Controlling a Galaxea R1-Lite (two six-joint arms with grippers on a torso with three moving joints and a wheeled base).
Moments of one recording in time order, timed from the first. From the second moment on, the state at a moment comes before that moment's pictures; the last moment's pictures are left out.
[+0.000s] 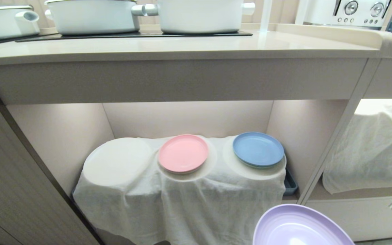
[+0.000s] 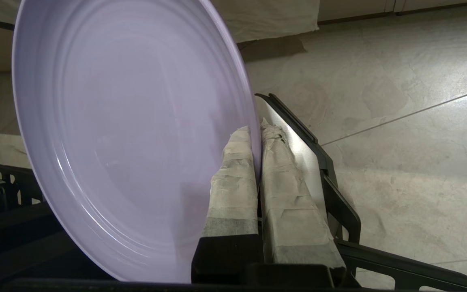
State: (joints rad) left arm 0.00 0.00 0.00 0.00 0.00 0.00; right arm 0.21 1.07 -0.25 0.03 0.27 0.42
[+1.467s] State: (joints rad) left arm 0.00 0.00 0.00 0.00 0.00 0.00; right arm 0.21 1.07 -0.26 0.03 0.28 0.42
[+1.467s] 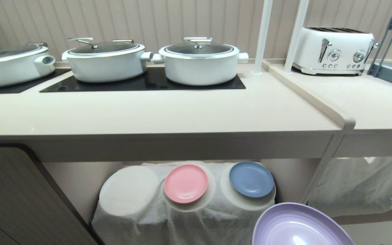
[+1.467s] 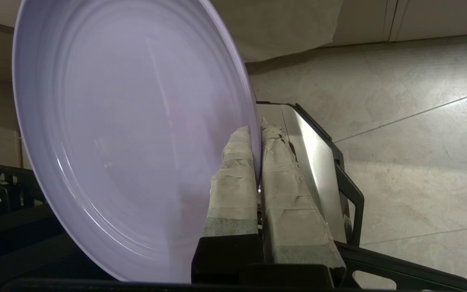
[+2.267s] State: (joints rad) left arm 0.00 0.00 0.00 0.00 0.00 0.00; right arm 0.21 1.08 -0.27 0.03 0.28 0.42
